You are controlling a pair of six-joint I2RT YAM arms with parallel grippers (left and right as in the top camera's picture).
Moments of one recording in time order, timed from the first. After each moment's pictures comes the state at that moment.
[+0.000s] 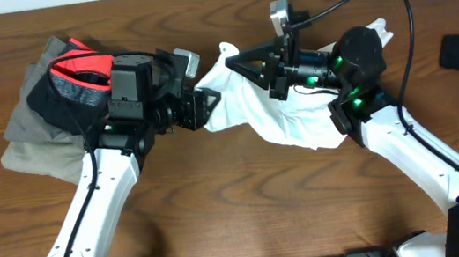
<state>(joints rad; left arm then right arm) -0.23 1.41 1.05 -0.43 0.58 -0.05 0.35 1.52 0.97 0.71 -0.98 0.67</state>
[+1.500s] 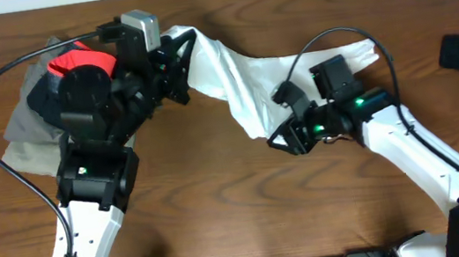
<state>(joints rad) -0.26 1.15 1.08 0.02 0.49 -0.30 0.38 1.52 0.97 -0.58 -0.60 -0.13</state>
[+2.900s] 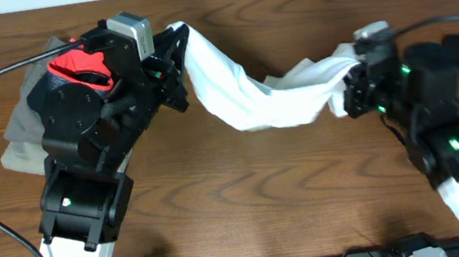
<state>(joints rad) -0.32 1.05 1.19 -0.13 0.33 -0.24 0.16 1.01 0.99 -0.46 -0.23 0.02</state>
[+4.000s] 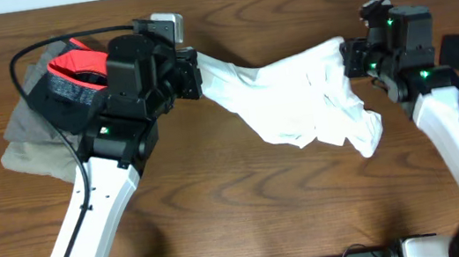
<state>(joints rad) -0.32 1.35 1.22 -0.40 0.20 -0.22 -0.02 1.54 1.07 -0.32 -0.24 0.21</state>
